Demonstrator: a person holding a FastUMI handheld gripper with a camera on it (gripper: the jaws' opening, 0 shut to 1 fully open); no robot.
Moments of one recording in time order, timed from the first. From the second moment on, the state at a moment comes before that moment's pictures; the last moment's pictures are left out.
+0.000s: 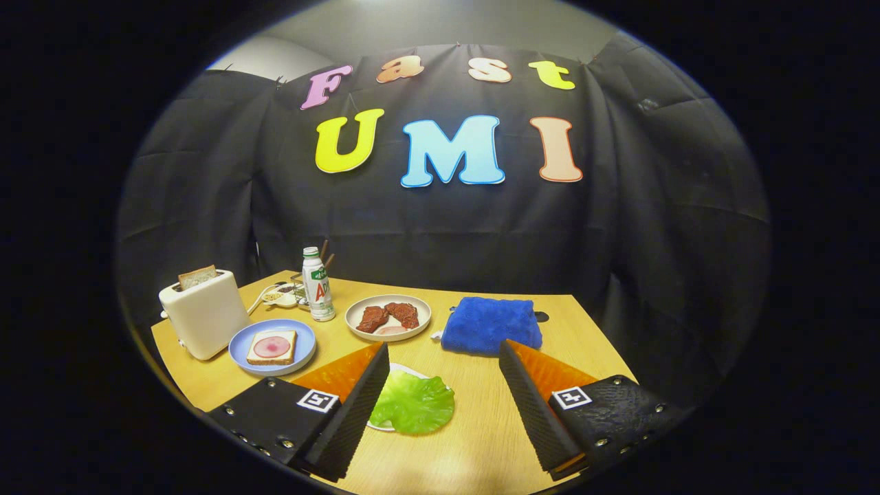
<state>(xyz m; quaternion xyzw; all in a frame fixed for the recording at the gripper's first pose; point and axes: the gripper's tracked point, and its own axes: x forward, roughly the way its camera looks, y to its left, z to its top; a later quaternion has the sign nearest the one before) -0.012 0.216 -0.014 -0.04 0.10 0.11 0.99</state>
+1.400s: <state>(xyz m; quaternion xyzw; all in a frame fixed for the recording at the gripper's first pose) 0.064 0.296 -0.172 -0.10 0.38 0.20 0.90</state>
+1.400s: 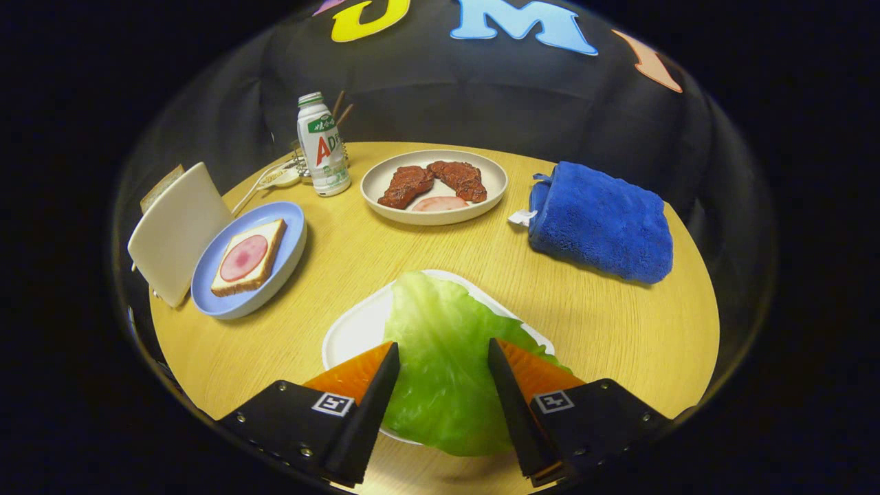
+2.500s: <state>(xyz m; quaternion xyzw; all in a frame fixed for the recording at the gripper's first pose) 0.044 0.360 -0.085 -0.08 0.30 0.22 0.92</state>
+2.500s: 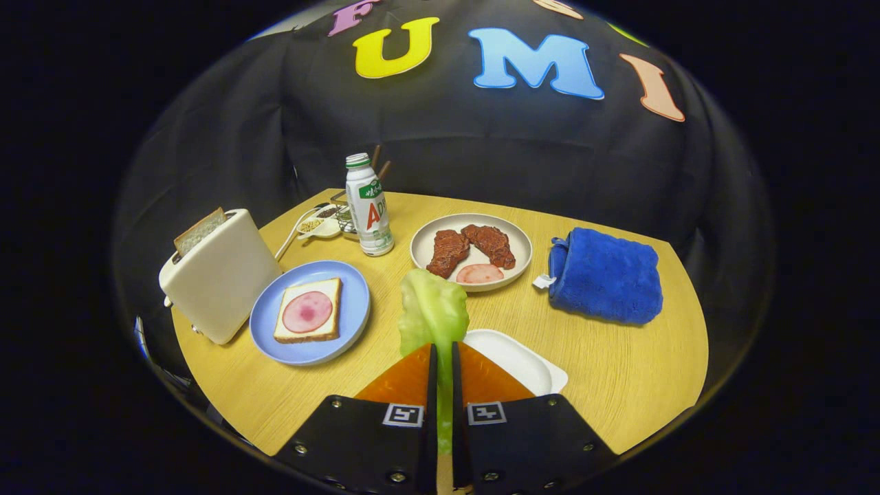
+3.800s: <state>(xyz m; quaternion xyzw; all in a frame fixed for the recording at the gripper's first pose) 0.035 0.572 -0.123 -0.09 0.30 0.32 0.89</state>
